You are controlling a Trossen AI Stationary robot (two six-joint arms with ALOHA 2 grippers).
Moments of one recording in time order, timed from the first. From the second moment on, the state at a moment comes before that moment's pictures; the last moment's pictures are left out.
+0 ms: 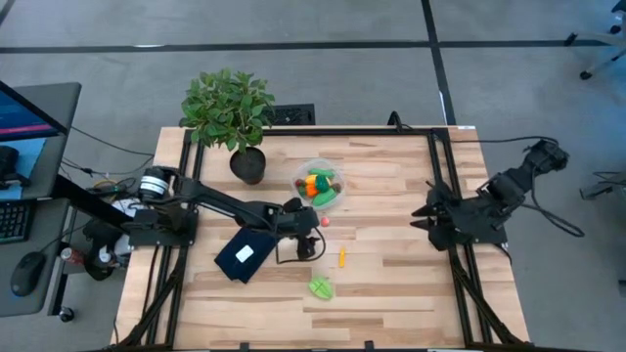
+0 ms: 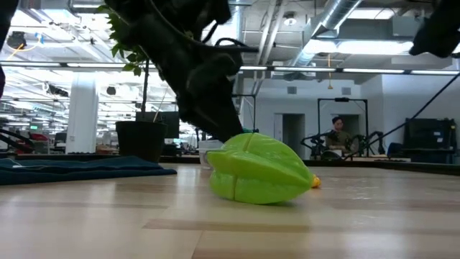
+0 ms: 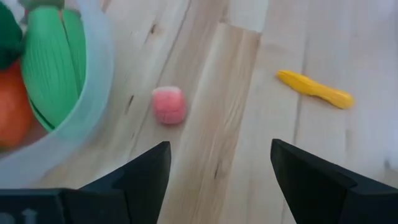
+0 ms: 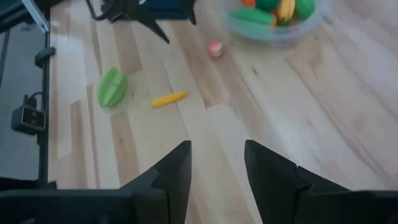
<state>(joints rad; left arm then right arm) -0.13 1.81 1.04 -0.08 -0.22 -0.36 0.62 0.65 0.78 -1.03 0.45 0.86</state>
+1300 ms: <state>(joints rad) -0.13 2.00 1.04 0.13 -0.40 -0.67 0.90 0.65 0.78 -1.09 0.58 1.07</state>
